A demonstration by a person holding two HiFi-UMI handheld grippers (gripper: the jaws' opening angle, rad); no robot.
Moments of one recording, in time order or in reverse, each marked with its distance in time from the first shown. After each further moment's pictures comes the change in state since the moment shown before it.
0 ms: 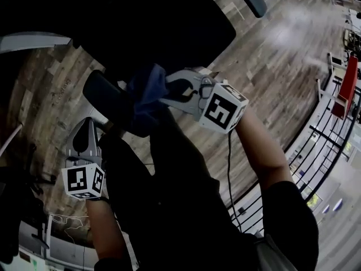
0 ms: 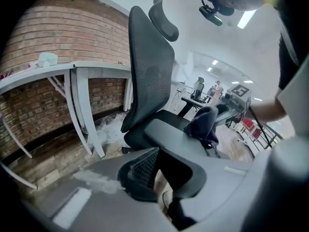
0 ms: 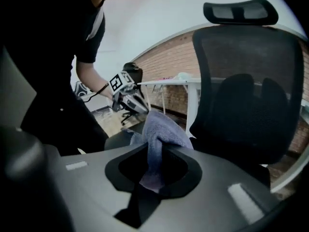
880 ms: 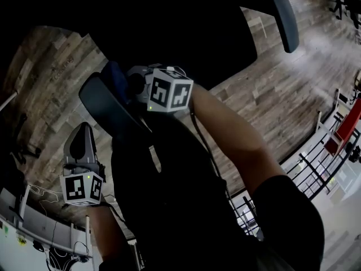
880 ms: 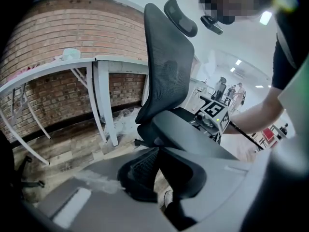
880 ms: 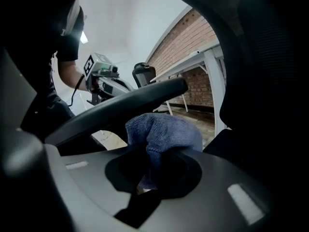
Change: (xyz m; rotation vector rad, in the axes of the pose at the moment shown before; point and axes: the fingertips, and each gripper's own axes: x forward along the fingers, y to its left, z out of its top) left arm -0.002 0.000 -0.022 -0.157 0.019 0.206; right arm 0.152 -0.016 -0.036 0.034 -0.039 0.366
